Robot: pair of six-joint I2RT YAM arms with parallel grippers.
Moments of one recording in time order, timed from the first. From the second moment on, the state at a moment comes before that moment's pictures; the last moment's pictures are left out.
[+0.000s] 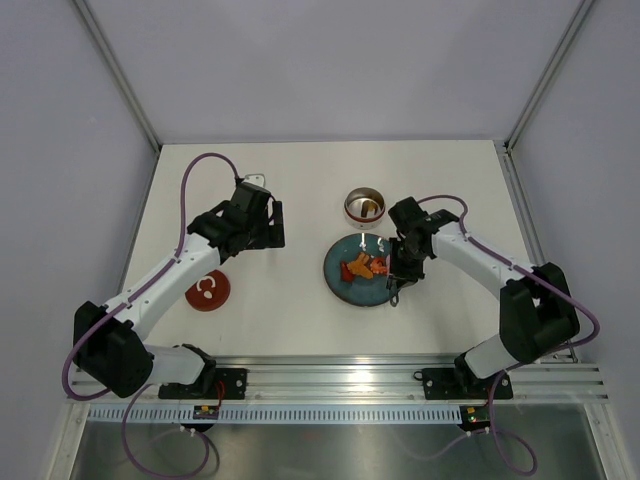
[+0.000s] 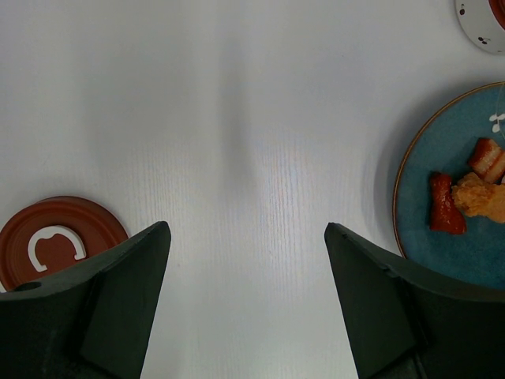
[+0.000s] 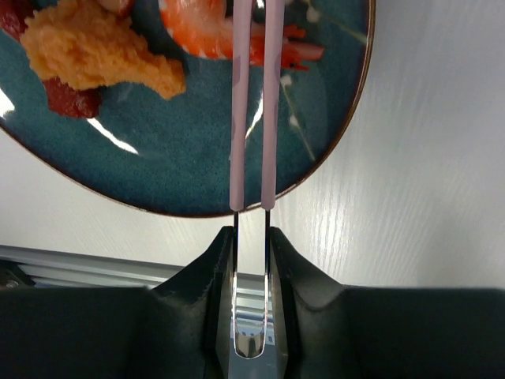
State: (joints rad) left arm -0.53 1.31 1.12 -0.70 -0.26 -0.47; right arm 0.47 1.53 1.06 -0.87 -0.10 0.59
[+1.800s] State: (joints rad) left arm -0.53 1.30 1.10 -0.69 -0.26 -0.46; right arm 0.58 1.42 0.99 -0.94 -0.23 0.61
